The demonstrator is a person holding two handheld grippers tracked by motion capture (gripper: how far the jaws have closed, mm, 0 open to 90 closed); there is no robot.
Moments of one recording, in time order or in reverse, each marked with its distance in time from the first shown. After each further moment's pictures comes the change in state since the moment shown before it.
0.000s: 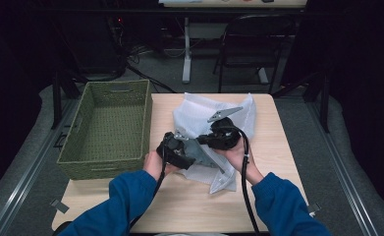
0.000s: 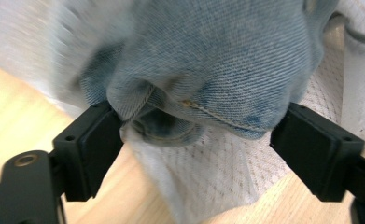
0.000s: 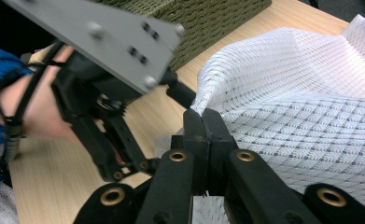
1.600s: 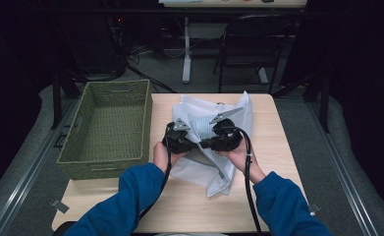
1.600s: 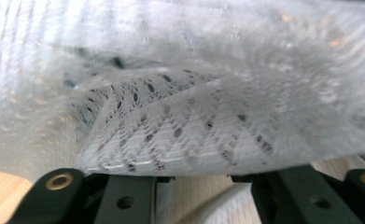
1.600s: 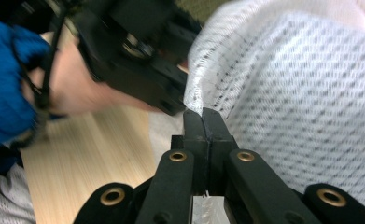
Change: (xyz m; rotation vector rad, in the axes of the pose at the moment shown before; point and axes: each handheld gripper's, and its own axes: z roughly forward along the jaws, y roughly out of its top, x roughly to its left) left arm 0.010 0.022 0.001 -0.203 -0.008 0.002; right arm -0.012 -0.011 0.004 0.083 0.044 0.039
